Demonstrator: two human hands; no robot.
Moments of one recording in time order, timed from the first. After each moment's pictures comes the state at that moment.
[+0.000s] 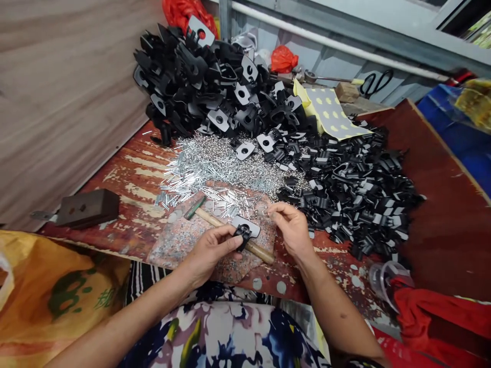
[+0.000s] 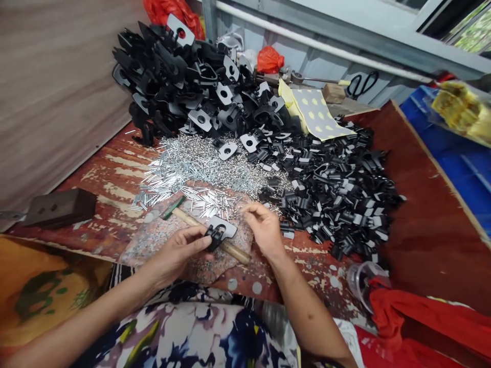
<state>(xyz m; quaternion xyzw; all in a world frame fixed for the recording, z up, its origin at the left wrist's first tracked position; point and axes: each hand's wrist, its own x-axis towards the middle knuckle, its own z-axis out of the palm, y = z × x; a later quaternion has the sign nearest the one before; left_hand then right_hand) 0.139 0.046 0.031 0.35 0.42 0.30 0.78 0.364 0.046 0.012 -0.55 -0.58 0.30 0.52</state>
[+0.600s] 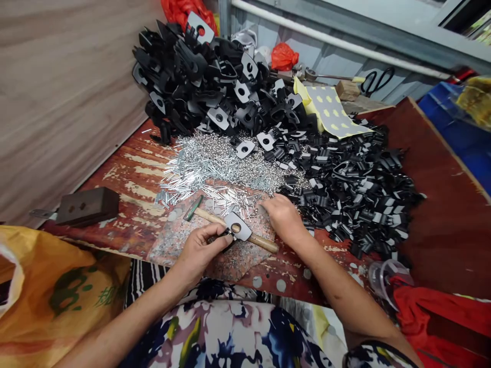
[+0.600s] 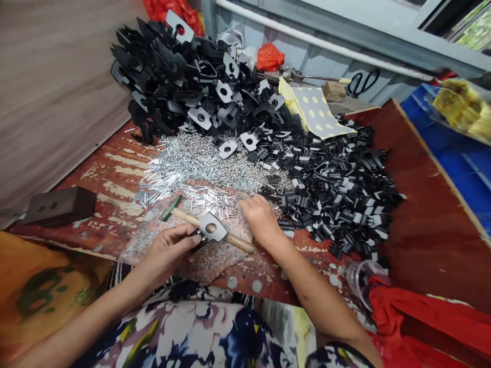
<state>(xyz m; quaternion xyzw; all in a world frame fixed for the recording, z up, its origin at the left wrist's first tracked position) 0.122 0.042 0.026 0.39 0.47 0.33 0.72 0.382 0.075 0.005 -0.55 -0.82 -0.02 0.15</state>
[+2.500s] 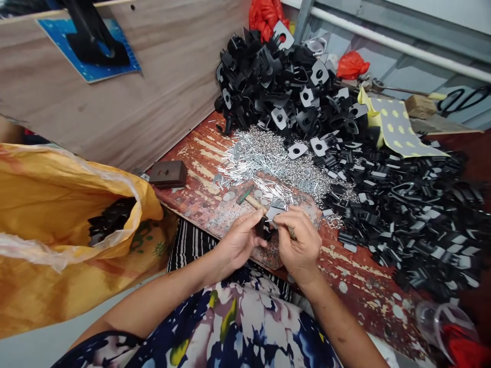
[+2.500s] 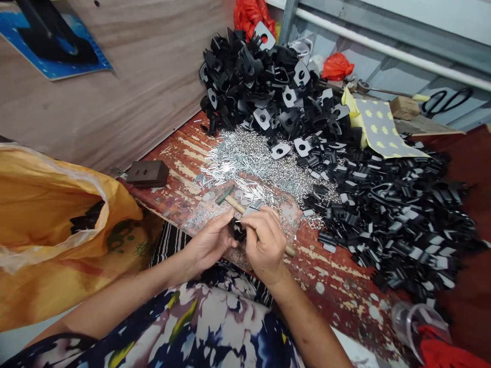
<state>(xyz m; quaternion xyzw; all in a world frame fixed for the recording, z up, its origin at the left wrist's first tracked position) 0.108 0.033 0.020 0.13 0.35 0.46 0.81 0.249 0.024 0.046 -0.45 -0.73 0.07 0.50</state>
